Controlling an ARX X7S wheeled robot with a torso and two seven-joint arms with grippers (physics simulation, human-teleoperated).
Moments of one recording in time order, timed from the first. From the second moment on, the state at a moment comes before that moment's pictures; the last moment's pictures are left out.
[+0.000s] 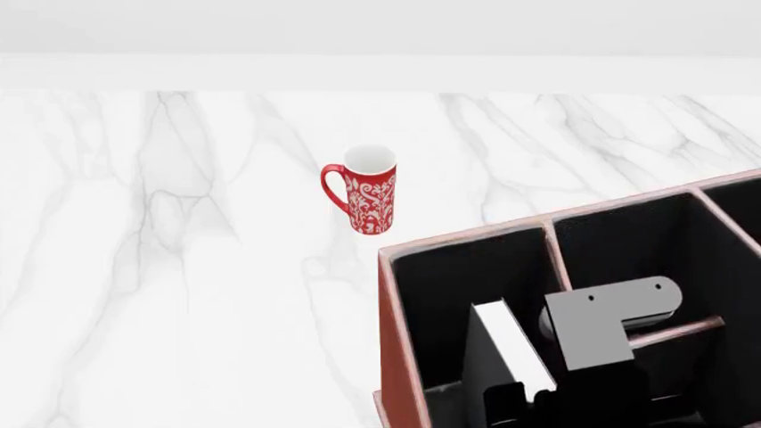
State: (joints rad) left arm 0.46 -0.82 -0.44 0.96 -0.80 -0.10 -0.58; right arm 0.73 0.76 -0.54 -0.14 1.32 1.00 0.52
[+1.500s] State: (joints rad) left arm 0.50 -0.83 -0.47 0.98 -0.81 -0.07 -0.58; right arm 0.72 0.74 -0.58 -0.11 1.24 0.95 0.47
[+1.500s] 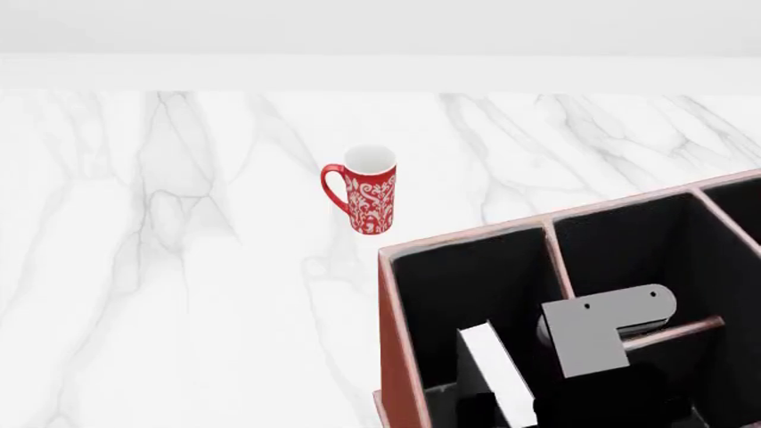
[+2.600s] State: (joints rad) left arm 0.52 -0.84 -0.47 0.98 -0.81 -0.05 -0.59; right arm 0.76 0.81 -0.48 -0.29 1.35 0.97 0.58
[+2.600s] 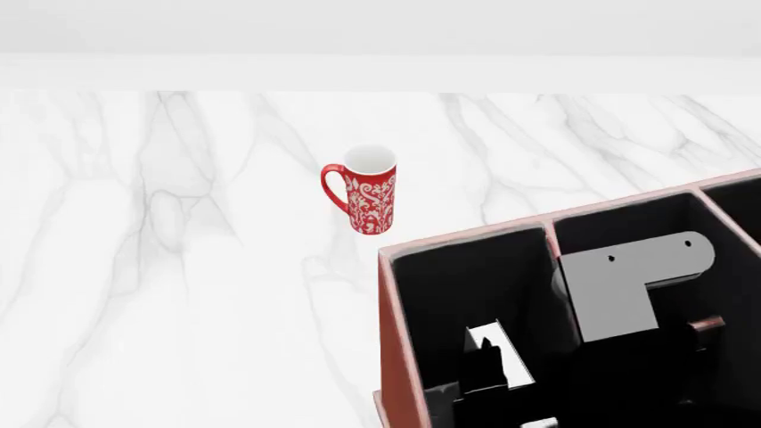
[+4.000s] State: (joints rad) left arm 0.58 -0.84 -0.51 1.01 -0.79 0.01 -0.58; right arm 0.59 0.99 -0.16 -0.94 1.71 0.75 0.91
